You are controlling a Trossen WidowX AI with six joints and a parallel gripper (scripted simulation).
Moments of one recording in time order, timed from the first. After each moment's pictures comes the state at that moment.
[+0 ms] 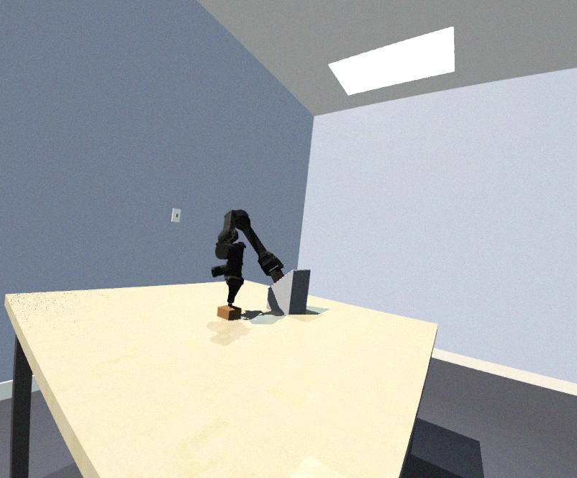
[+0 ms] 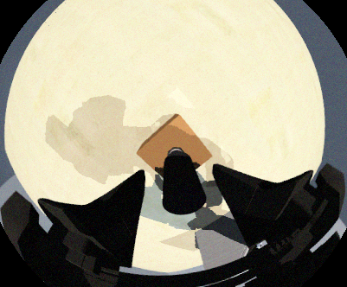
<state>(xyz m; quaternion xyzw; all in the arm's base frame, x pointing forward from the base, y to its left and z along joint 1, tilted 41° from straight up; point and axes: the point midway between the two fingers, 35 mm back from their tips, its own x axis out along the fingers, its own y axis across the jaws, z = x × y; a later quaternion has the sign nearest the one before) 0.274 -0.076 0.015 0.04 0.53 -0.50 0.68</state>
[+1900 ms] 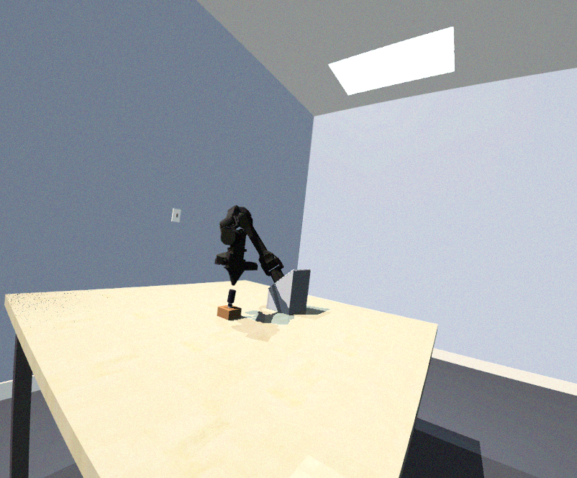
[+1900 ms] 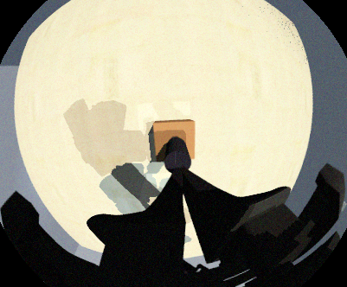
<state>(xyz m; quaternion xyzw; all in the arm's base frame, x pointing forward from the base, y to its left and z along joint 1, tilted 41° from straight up) 0.277 -0.040 0.053 -0.19 0.67 -0.30 0.66</state>
